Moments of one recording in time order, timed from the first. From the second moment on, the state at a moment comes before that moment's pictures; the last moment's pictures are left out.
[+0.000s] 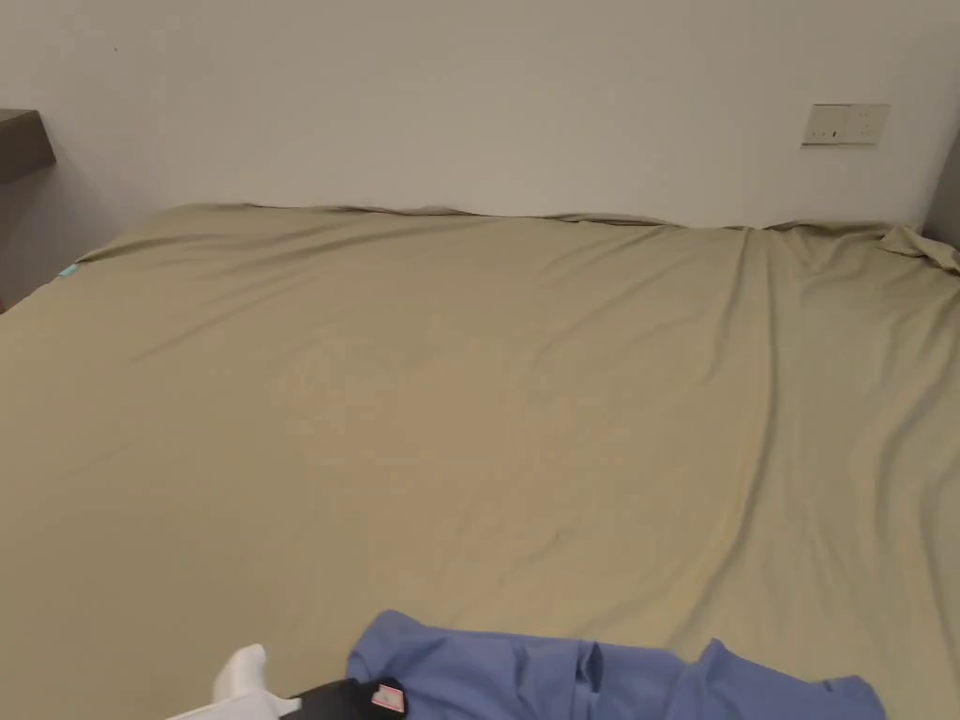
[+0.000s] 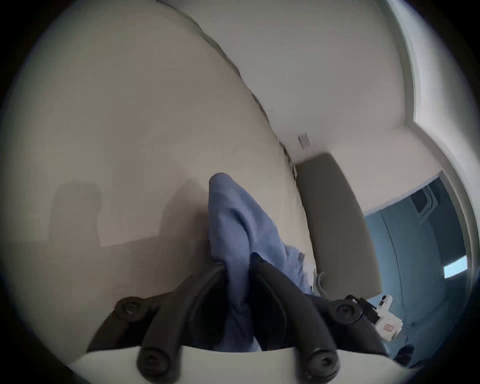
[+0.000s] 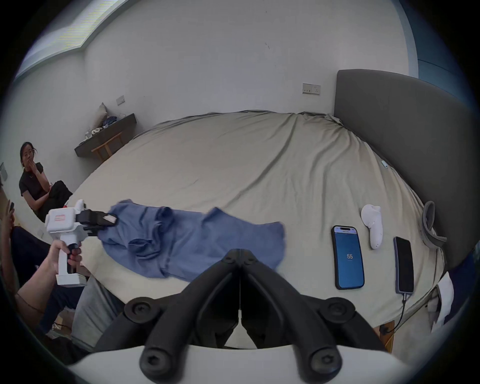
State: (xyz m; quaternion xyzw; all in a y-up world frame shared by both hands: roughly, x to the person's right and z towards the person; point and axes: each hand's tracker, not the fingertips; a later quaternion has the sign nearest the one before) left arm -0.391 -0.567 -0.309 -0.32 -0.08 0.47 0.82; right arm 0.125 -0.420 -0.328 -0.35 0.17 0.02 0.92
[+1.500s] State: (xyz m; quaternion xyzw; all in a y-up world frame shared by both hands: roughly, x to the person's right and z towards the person) left arm -0.270 -0.567 -0.321 -0.35 -0.17 0.46 0.80; right arm 0.108 -0.436 -0.325 -0.36 0.21 0.02 0.91
